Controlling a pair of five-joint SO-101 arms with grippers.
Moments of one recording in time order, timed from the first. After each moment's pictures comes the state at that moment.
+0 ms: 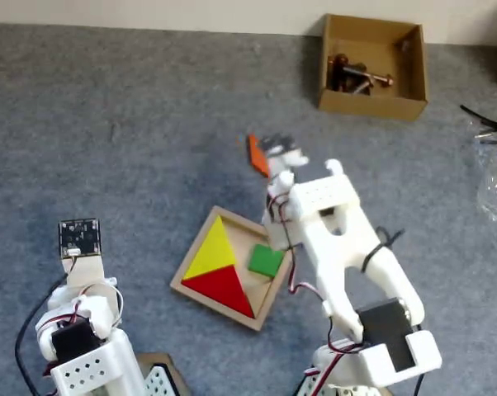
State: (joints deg) left arm -31.4 -104.0 96.0 76.4 -10.9; right arm -23.0 -4.8 28.4 72.0 9.2
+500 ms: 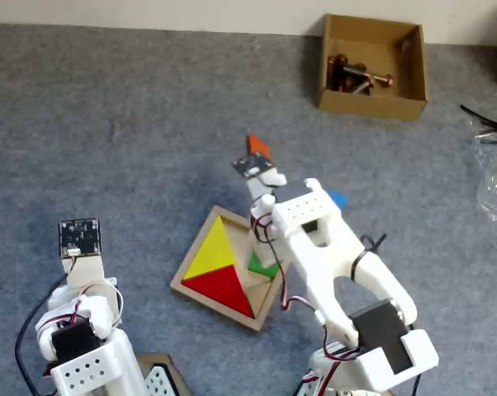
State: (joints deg) left arm -31.4 -104.0 96.0 76.4 -10.9; right arm -29.1 -5.0 33.4 66.2 10.0
